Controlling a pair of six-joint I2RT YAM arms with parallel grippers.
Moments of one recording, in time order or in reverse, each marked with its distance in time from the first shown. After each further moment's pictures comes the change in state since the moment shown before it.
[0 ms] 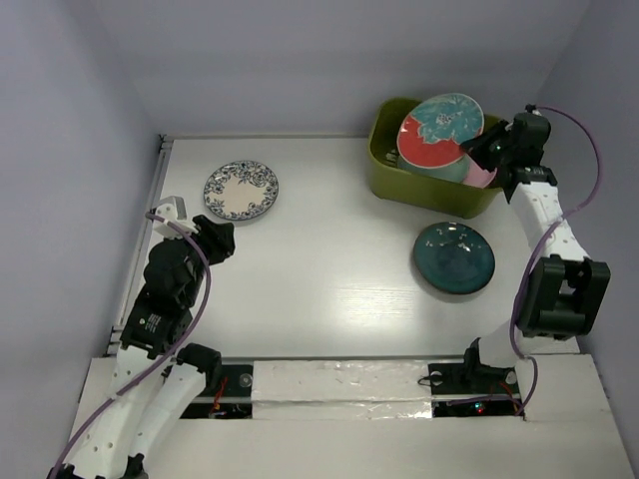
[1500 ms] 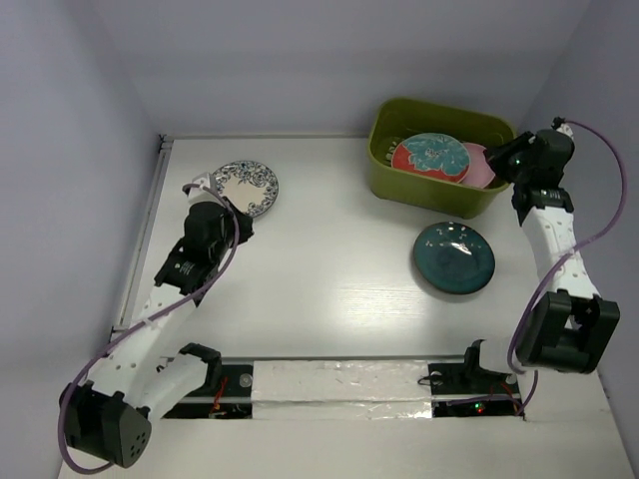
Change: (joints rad) left arm -0.001 0.359 0.027 0.111 0.067 -0.119; right arm -0.111 -0.119 -0.083 -0.023 0.075 -0.050
